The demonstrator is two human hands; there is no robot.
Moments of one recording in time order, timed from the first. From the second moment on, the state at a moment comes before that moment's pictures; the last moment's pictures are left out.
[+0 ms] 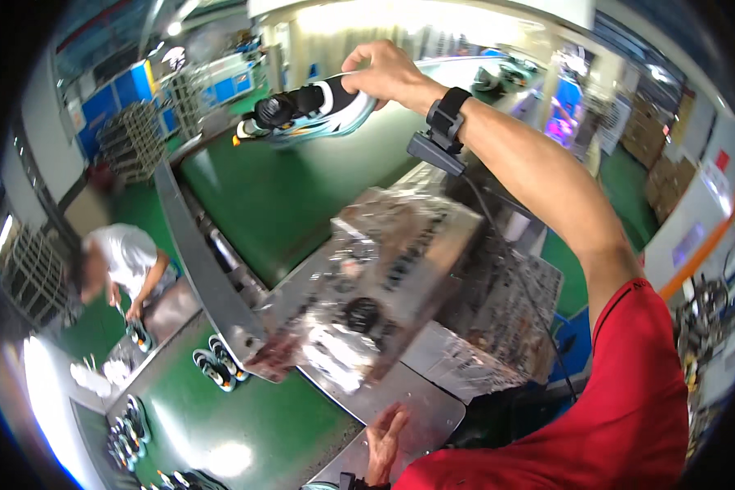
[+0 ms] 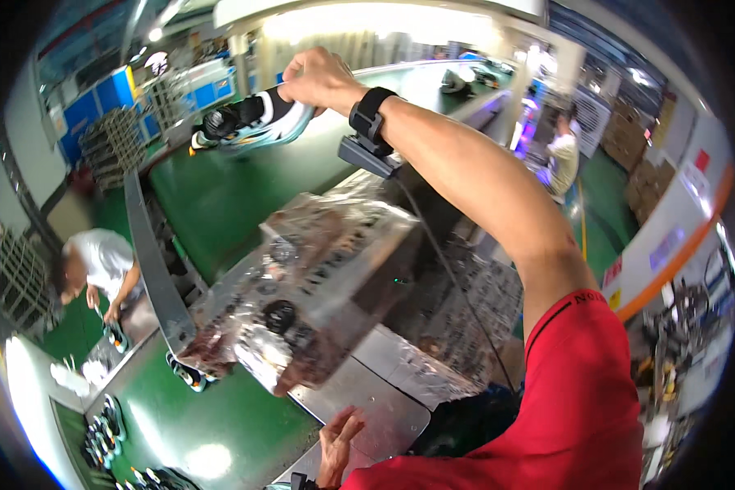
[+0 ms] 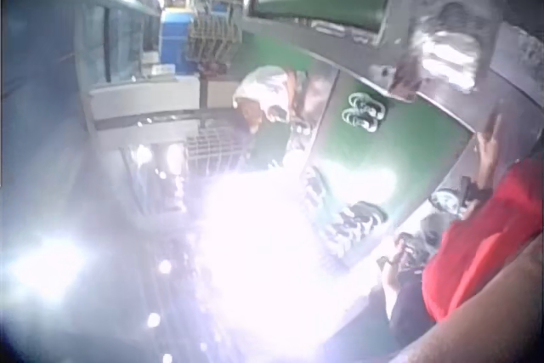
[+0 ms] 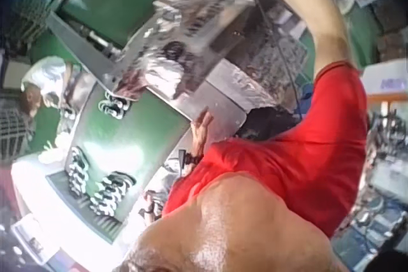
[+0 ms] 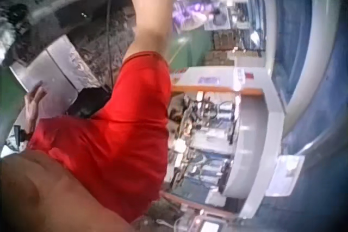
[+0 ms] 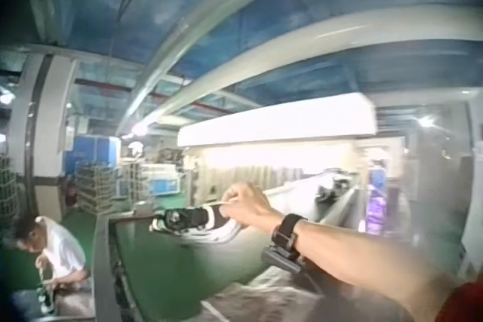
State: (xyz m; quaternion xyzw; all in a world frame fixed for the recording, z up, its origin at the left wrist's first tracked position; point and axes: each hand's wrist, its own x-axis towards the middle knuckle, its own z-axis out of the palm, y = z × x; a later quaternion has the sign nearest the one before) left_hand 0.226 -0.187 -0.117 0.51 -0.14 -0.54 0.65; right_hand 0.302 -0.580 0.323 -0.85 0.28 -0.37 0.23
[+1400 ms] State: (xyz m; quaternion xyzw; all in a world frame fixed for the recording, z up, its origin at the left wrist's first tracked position) left_hand -0.776 -0.142 -0.126 0.13 -0.90 -0.41 0.09; right_hand -0.563 0.194 0.024 0.11 0.72 -0.67 -0.16
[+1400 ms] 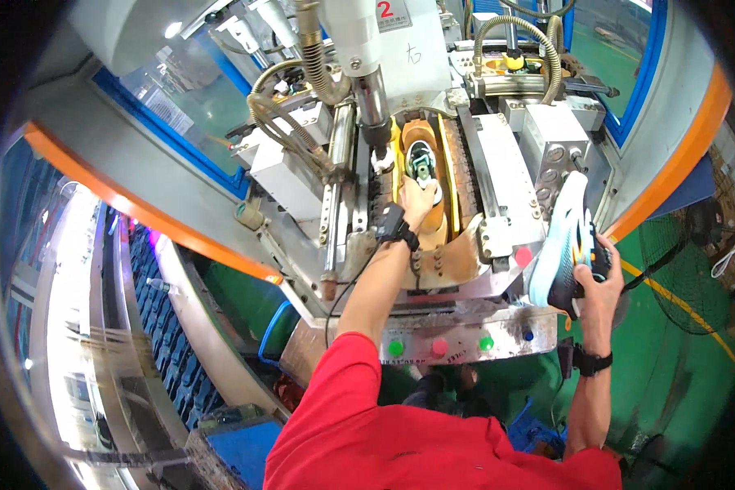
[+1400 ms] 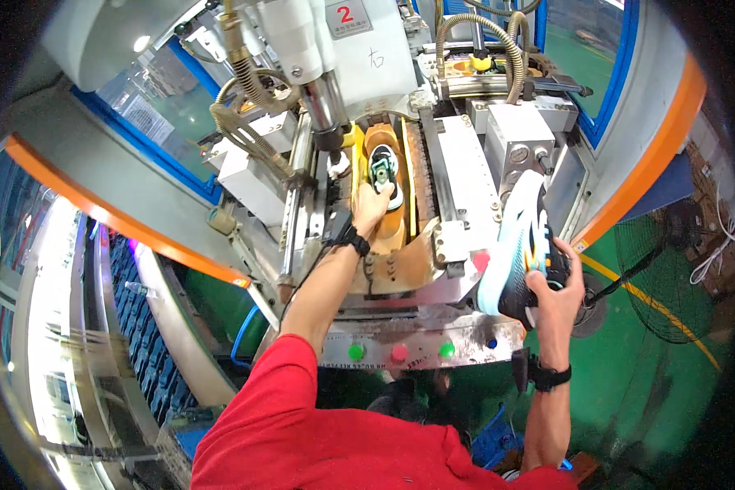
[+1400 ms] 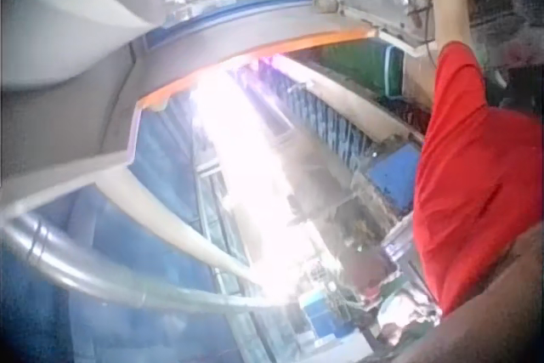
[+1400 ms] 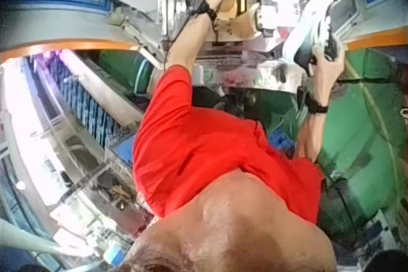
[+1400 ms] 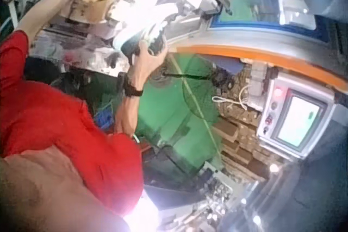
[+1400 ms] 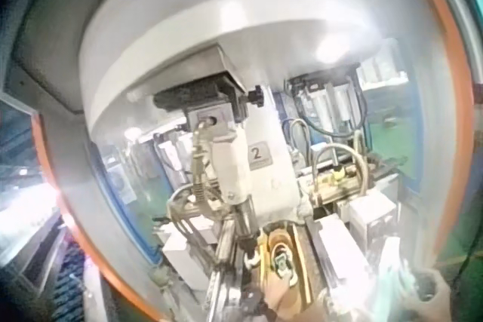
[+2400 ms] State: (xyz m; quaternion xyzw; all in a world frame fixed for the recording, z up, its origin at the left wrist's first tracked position) left_hand -0.262 -0.235 0.030 0.48 -0.47 -0.65 0.36; right_hand -0.835 -0.117 -0.076 -0.11 0.98 -0.16 -0.03
